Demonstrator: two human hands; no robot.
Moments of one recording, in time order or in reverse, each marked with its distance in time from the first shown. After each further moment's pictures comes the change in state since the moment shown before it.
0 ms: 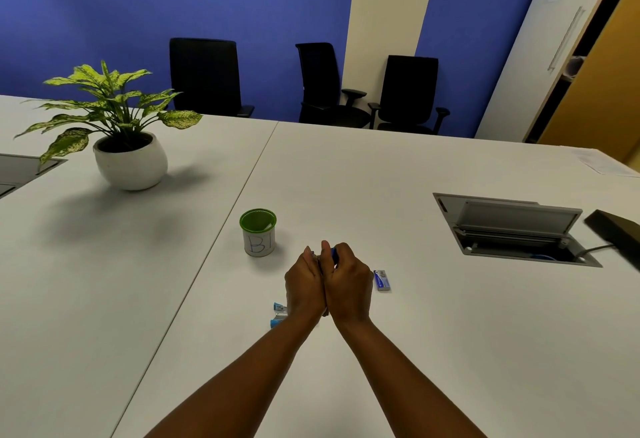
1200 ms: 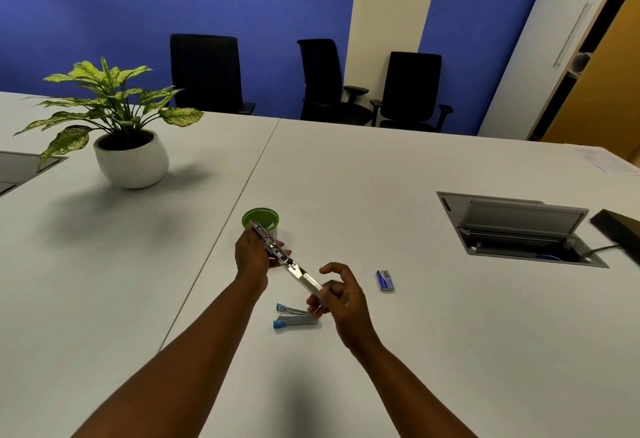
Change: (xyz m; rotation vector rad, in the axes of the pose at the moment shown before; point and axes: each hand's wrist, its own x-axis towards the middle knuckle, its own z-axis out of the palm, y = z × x) left_hand 0.071 0.001 -0.060 -0.405 0.063 -0.362; right_hand -0.027 0.020 -0.011 0.672 -0.554 0.310
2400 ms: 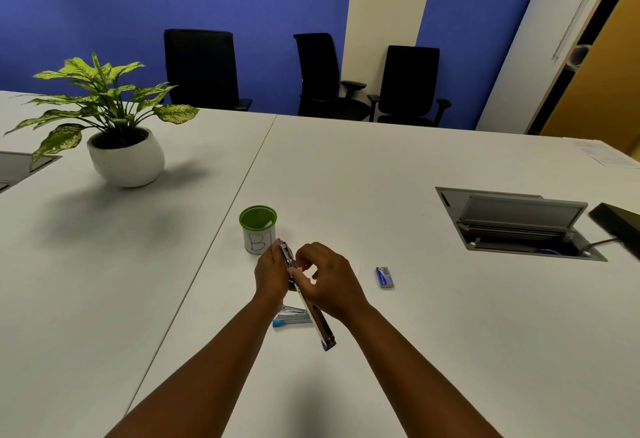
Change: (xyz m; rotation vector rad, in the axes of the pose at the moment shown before) left_hand -0.012 -0.039 0.012 0.235 -0.050 0.030; right_hand 0.037 -0.026 0.012 -0.763 -0.054 -0.326
